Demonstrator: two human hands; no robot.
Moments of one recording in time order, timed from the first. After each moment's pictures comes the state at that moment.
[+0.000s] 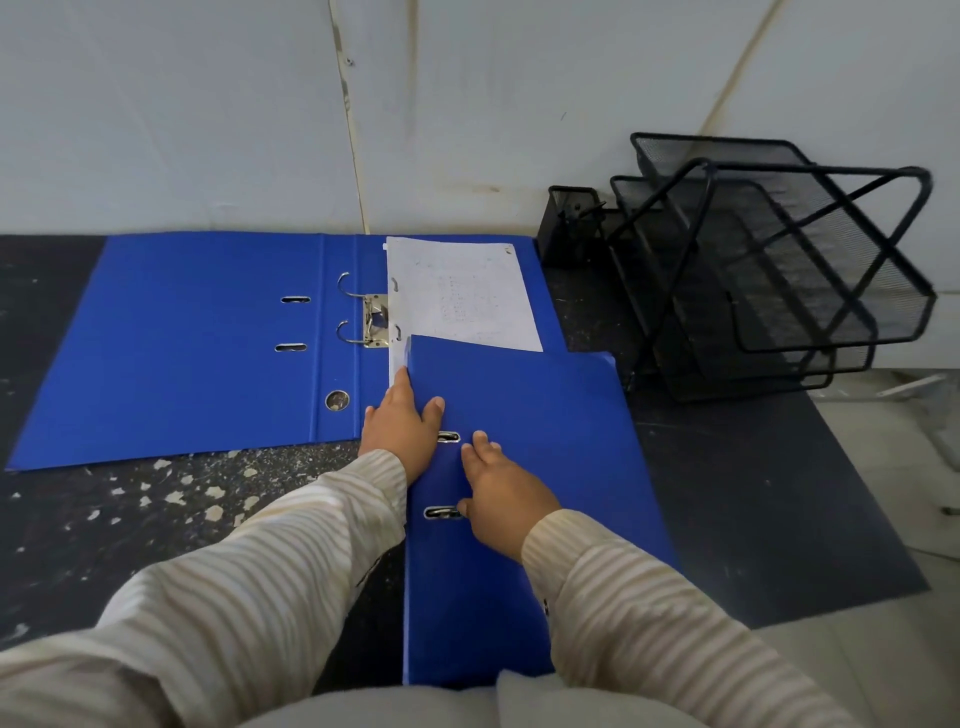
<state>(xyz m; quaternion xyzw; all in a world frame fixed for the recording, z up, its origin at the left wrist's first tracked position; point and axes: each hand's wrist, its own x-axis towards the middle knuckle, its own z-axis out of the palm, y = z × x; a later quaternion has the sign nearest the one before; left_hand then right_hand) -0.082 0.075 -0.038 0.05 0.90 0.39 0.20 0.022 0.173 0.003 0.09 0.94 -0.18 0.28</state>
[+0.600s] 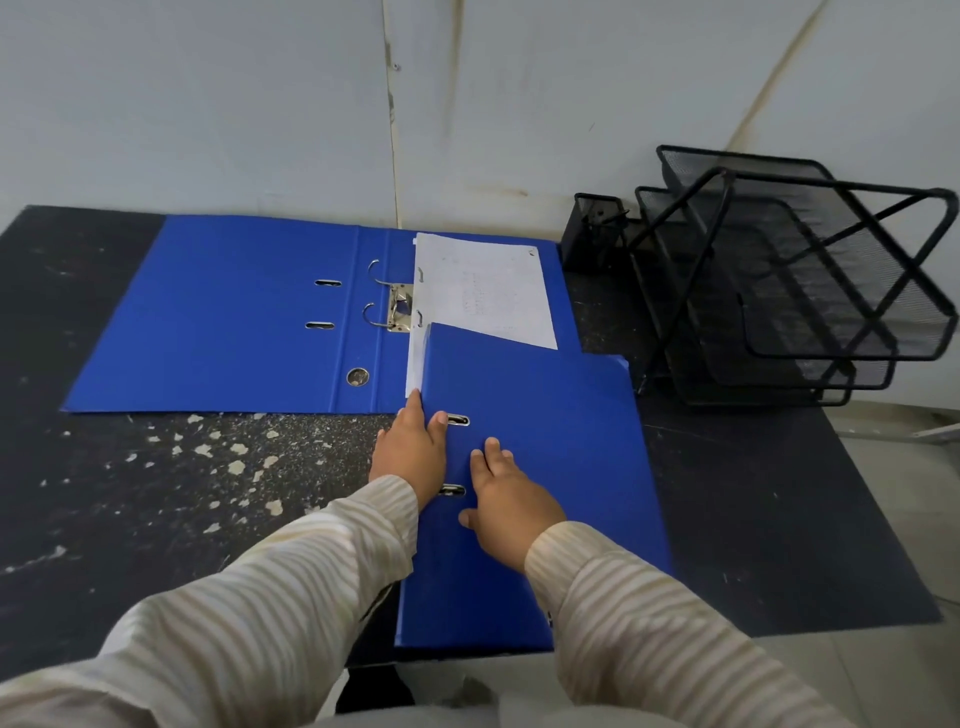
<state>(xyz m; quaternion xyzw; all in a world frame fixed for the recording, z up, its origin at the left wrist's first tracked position) -0.028 0.067 -0.044 0.00 0.91 0.37 0.18 0.052 0.169 -0.003 0.06 0.94 -0.16 0.28</state>
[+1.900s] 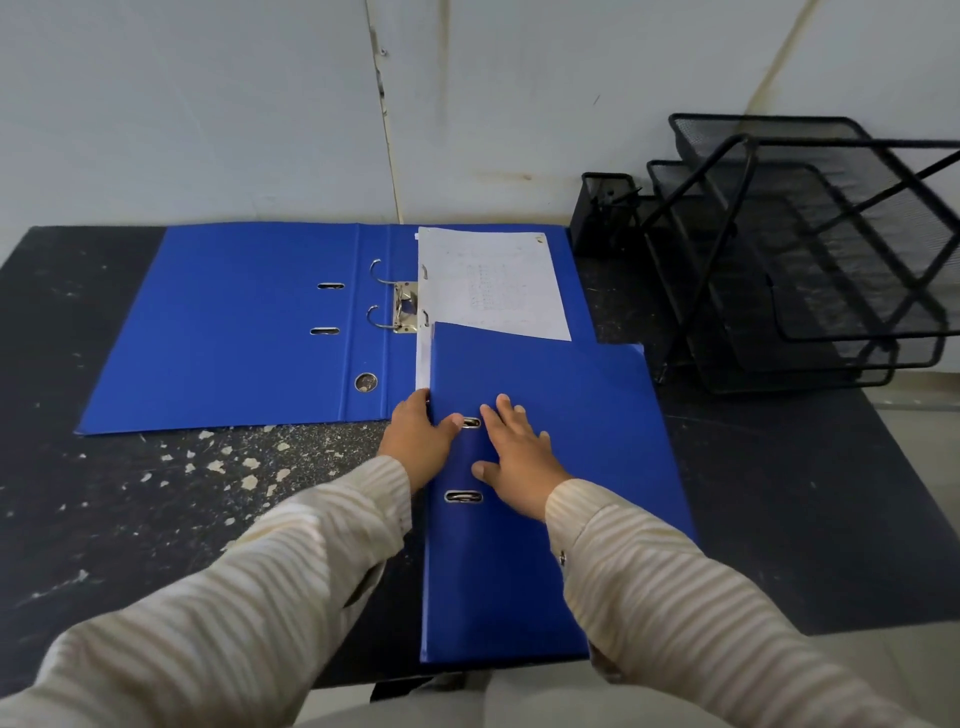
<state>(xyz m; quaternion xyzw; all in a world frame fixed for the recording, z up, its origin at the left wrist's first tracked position) -0.057 0.060 -0.030 -0.01 0.86 0.44 0.24 0.007 0.187 -0.019 0.09 0.92 -0.28 0.24</state>
